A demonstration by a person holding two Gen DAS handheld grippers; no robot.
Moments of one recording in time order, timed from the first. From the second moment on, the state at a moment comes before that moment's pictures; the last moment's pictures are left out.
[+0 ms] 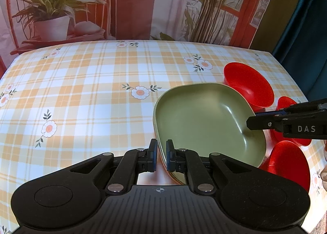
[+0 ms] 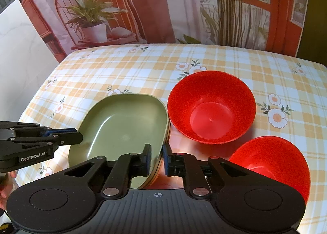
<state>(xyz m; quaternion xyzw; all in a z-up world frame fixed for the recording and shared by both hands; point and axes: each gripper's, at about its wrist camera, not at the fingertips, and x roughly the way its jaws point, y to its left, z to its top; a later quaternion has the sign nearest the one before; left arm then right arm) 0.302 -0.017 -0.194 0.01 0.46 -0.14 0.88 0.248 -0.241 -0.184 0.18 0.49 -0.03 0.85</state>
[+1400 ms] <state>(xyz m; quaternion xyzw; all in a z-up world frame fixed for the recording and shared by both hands) 0.297 -0.024 -0.173 0.01 0.43 -0.14 0.89 0.234 -0.257 -0.167 0.19 0.46 -0.04 0.87</state>
